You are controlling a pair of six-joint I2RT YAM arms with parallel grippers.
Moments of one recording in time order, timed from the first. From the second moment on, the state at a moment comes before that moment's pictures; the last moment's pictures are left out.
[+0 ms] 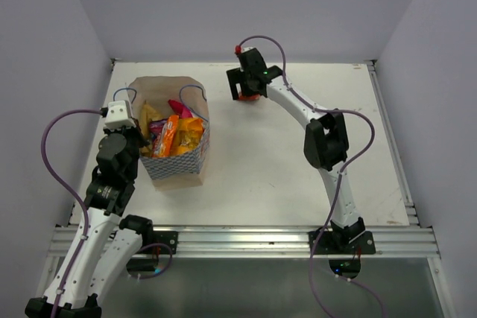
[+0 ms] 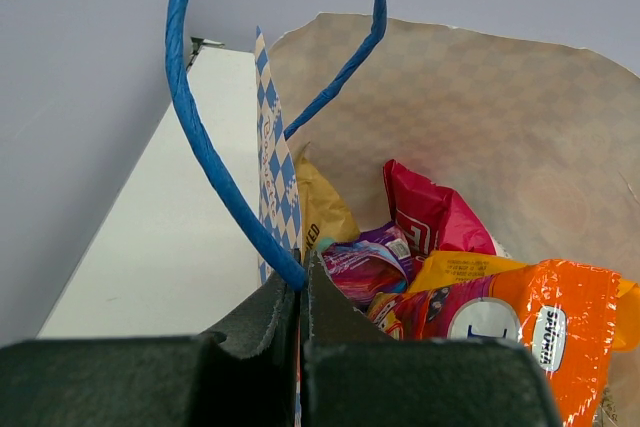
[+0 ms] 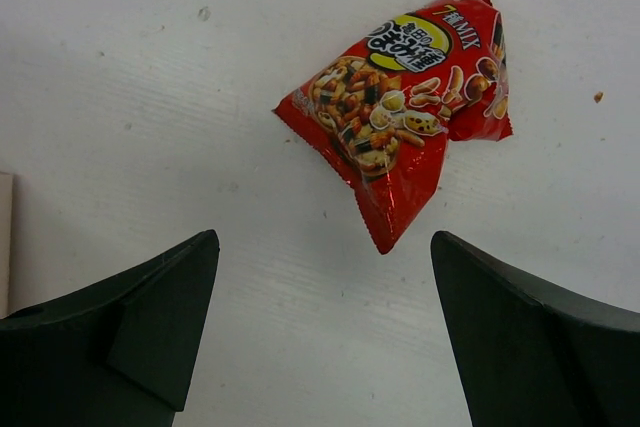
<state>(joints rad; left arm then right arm) -0.23 0.58 0.67 -0.21 -0.40 -0.12 0.55 2.29 2.13 -0.64 0.19 0.18</state>
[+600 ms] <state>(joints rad) -0.23 0.58 0.67 -0.21 -0.40 -0.12 0.50 2.44 2.16 -0.63 0.17 0.21</state>
